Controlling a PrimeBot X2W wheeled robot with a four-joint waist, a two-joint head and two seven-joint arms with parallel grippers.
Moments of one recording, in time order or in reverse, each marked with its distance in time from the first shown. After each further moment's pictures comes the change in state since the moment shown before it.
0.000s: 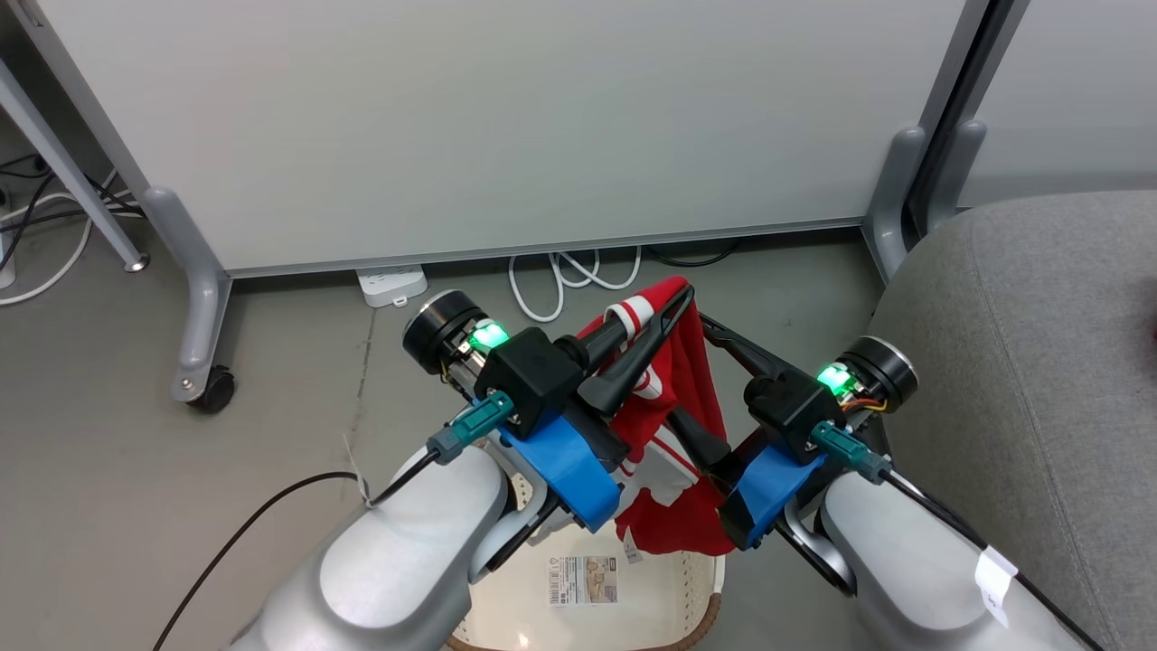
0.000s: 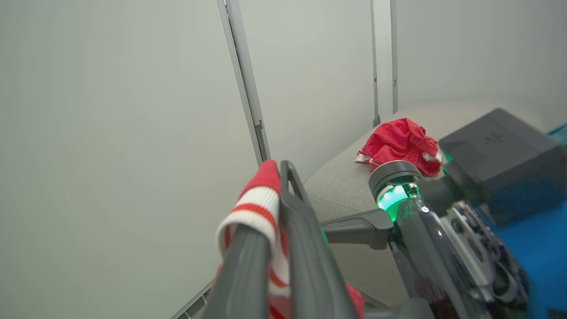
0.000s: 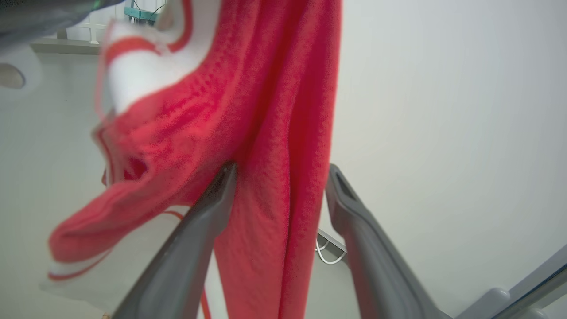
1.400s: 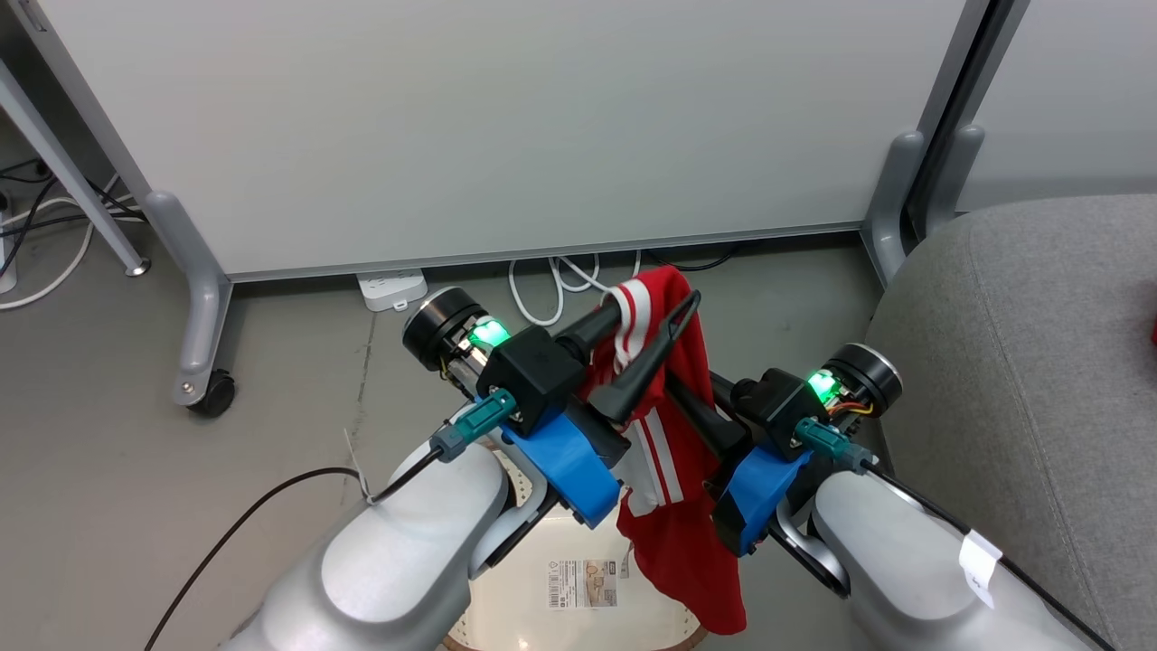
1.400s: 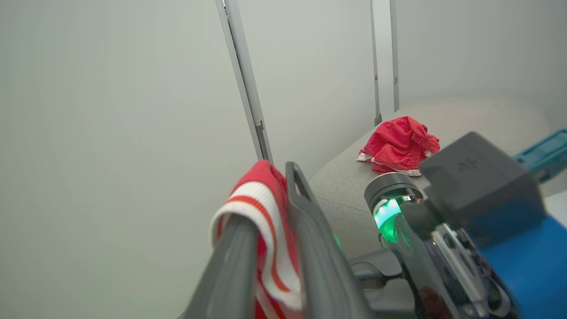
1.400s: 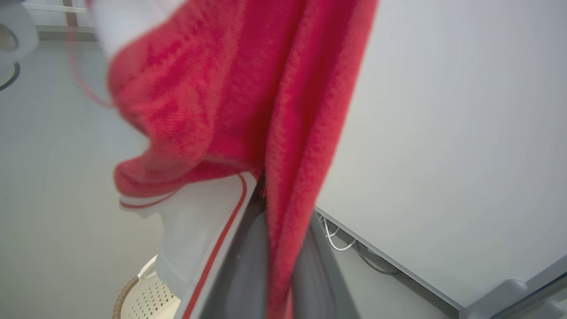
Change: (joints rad) left arm -0.014 -0.001 -0.018 0.019 0.000 0.009 -0.010; right arm -0.058 -0.007 0.106 0.095 0.087 0.000 0.000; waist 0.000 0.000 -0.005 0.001
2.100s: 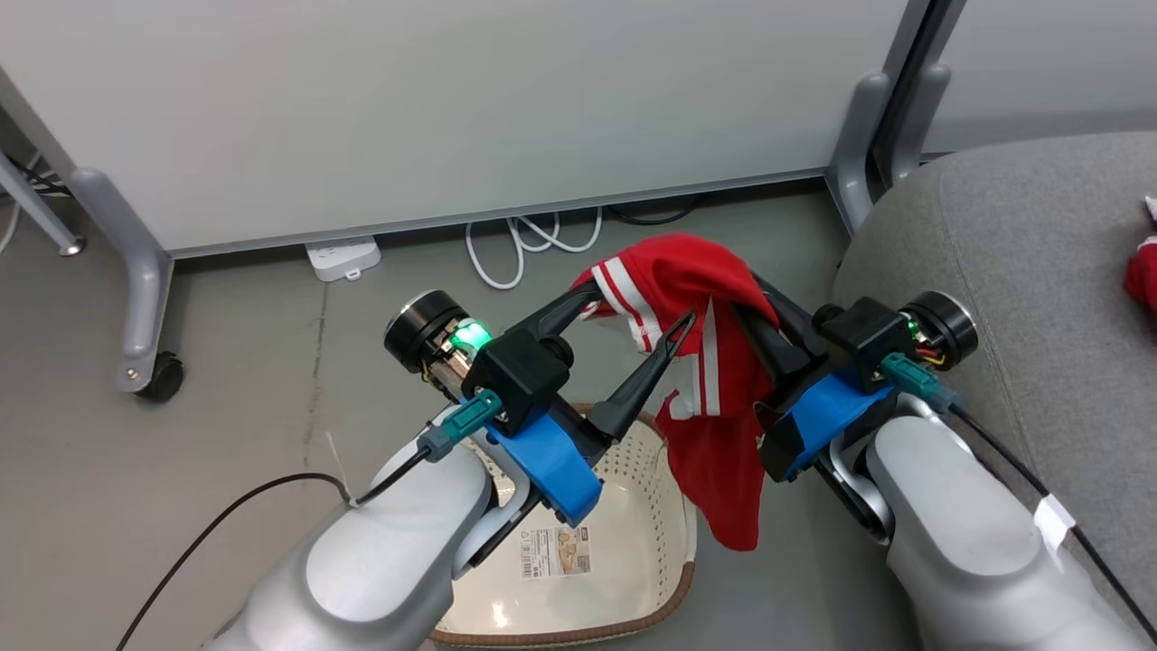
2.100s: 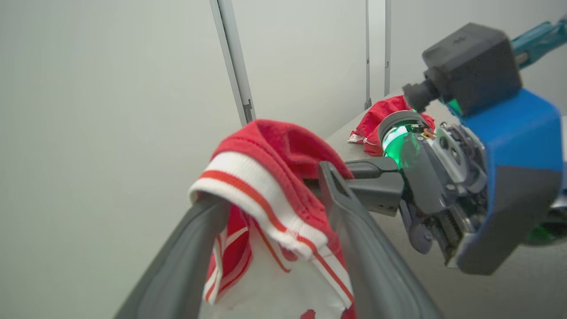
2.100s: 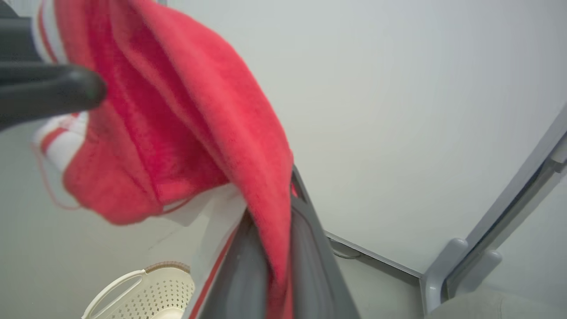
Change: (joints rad) left arm 0.000 0.026 -0.007 0.009 0.000 0.007 0.000; right arm -0.004 -0.006 -0.197 -0.048 -0.019 0.000 0.000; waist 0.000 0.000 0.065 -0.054
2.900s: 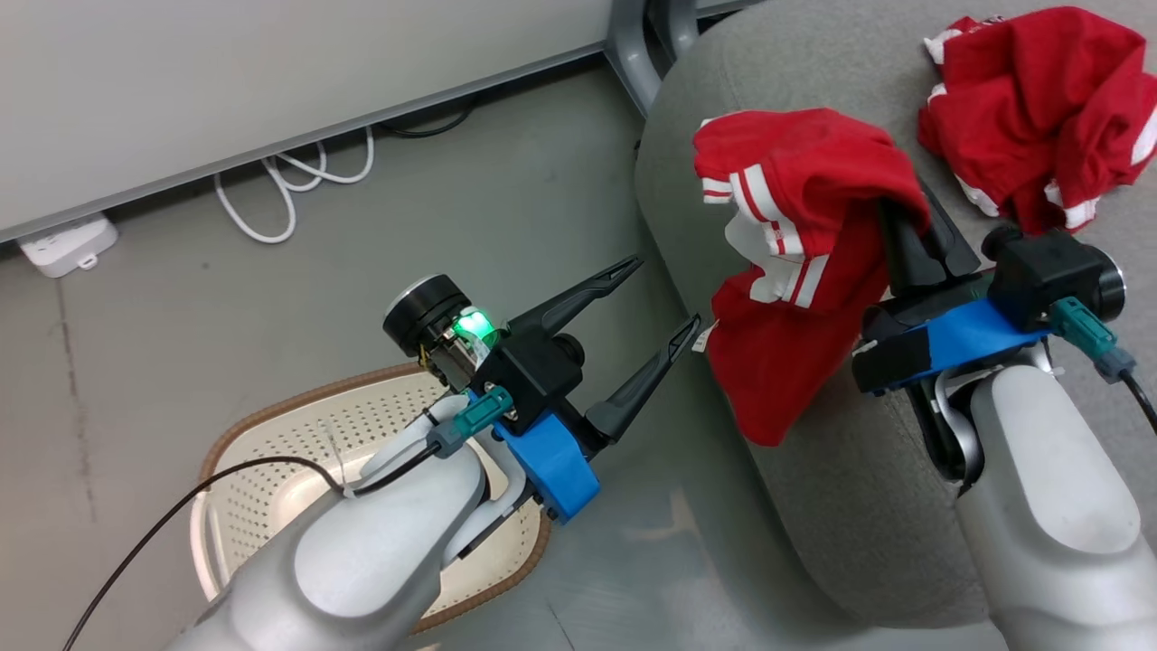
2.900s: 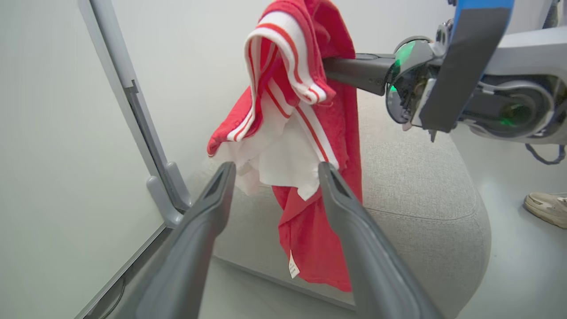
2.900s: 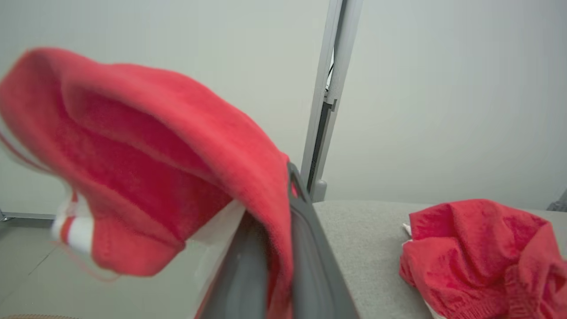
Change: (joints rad) left arm -0.039 0.046 -0.050 -0.037 0.019 -0.005 0.038; right arm 0.028 0.039 -0.365 -0.145 -0.065 0.000 0.000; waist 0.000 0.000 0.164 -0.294
